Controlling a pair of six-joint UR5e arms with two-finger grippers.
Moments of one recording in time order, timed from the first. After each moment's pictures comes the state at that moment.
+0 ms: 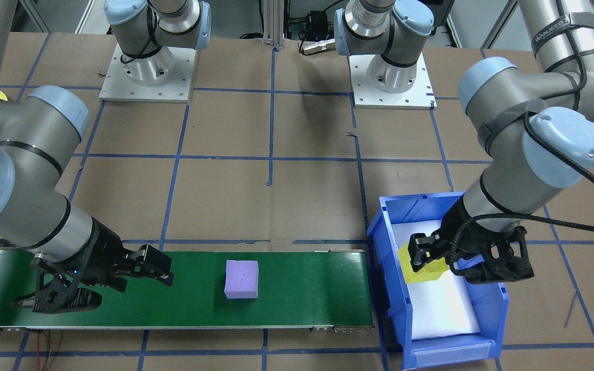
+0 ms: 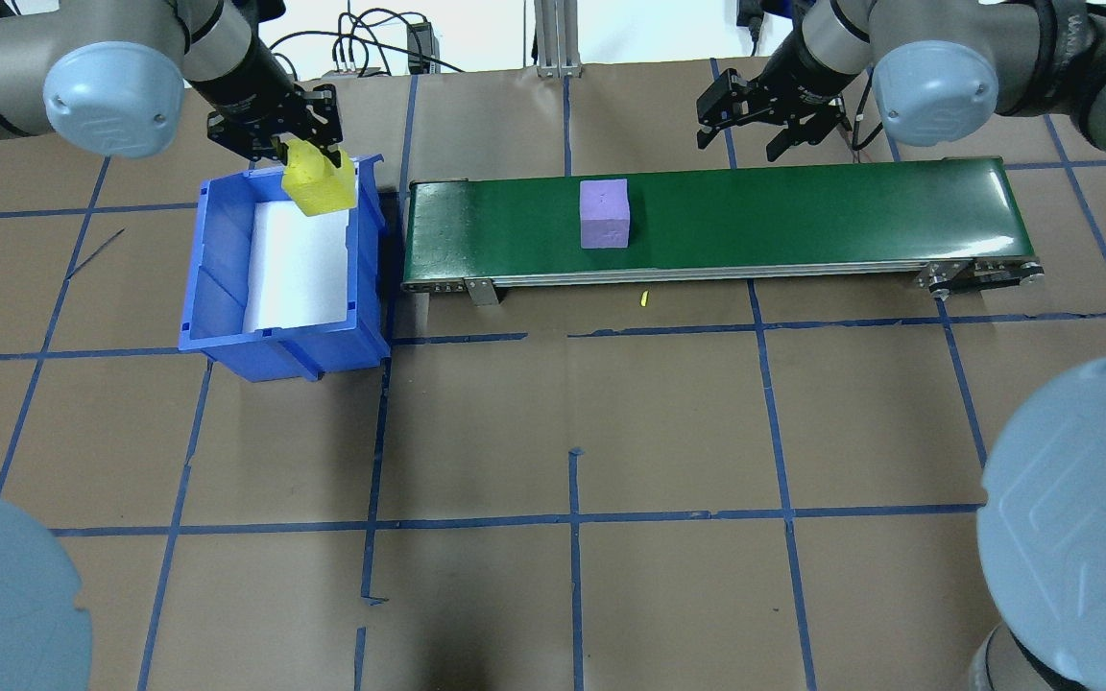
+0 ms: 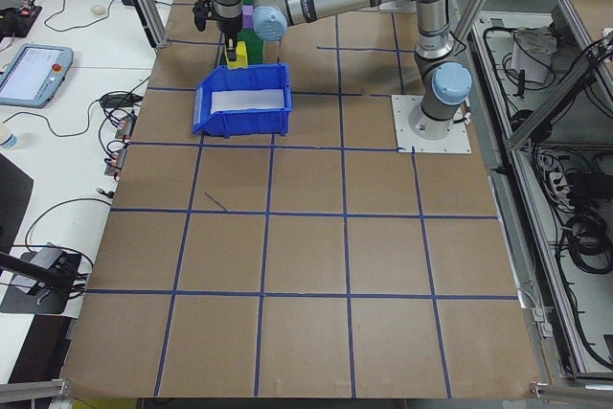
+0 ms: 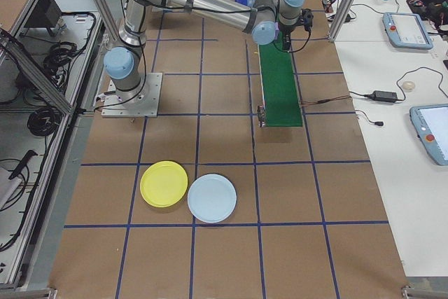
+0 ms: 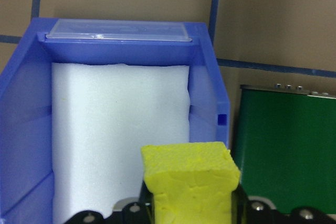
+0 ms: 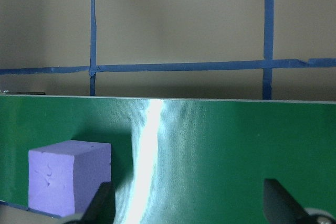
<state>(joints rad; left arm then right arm) -1.51 -1.94 -1.44 -1.21 1.45 -0.05 1.48 -1.09 1.45 -2.02 -1.18 -0.07</state>
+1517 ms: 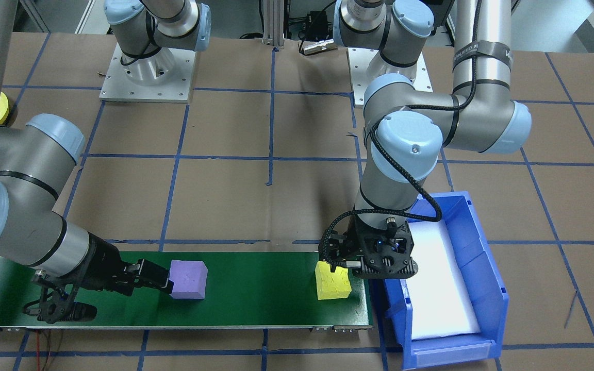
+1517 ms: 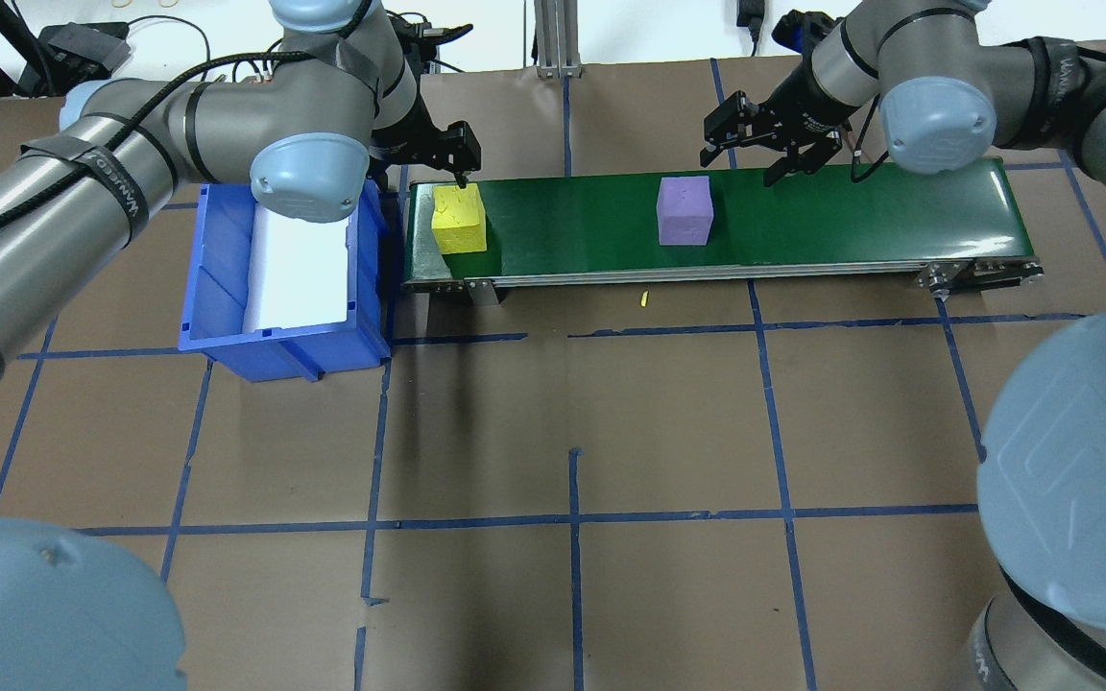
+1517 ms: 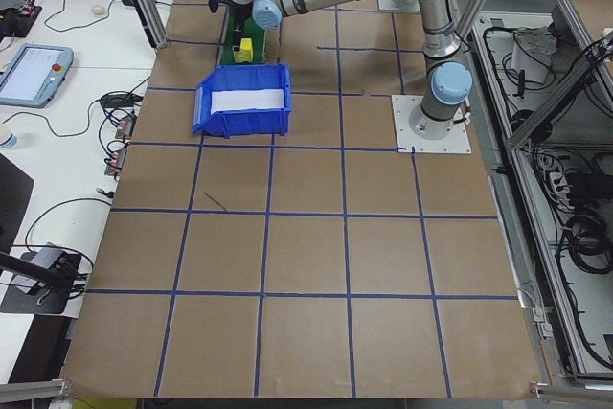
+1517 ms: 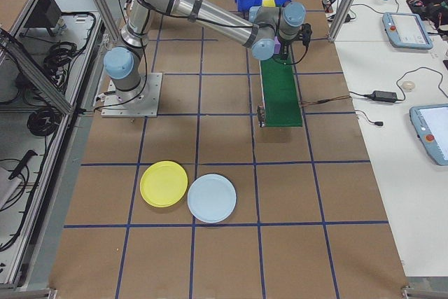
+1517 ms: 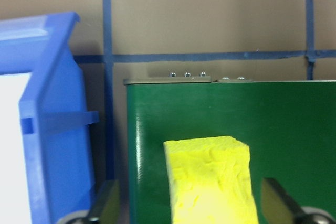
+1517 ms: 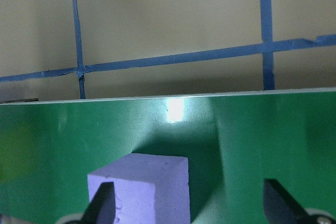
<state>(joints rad) -1.69 -1.99 -1.50 -1.03 1.59 -0.11 1.45 -1.06 1.50 -2.06 -1.13 -0.02</state>
